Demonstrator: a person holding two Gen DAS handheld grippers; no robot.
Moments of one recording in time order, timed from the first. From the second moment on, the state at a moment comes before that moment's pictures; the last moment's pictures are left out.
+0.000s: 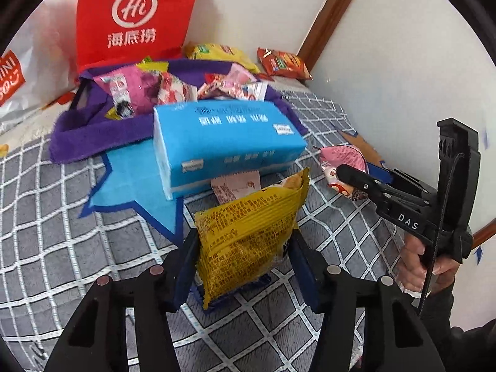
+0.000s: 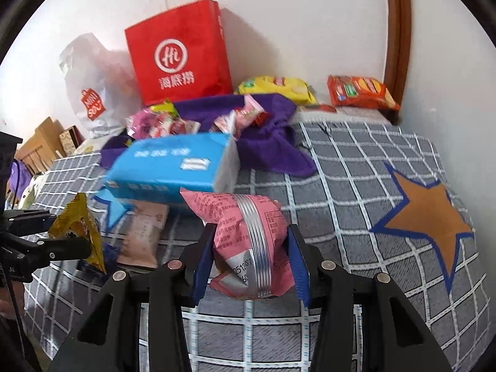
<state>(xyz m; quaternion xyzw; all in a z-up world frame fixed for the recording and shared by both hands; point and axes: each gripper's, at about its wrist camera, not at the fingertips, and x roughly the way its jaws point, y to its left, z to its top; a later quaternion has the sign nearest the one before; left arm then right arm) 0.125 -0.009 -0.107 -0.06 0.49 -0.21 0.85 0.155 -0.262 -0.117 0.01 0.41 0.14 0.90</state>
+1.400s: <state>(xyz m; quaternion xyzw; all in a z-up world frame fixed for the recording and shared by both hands) 0.281 0.051 0.008 -0.10 0.44 -0.15 0.88 0.316 -0.191 -0.008 0.03 0.36 0.15 0.92</state>
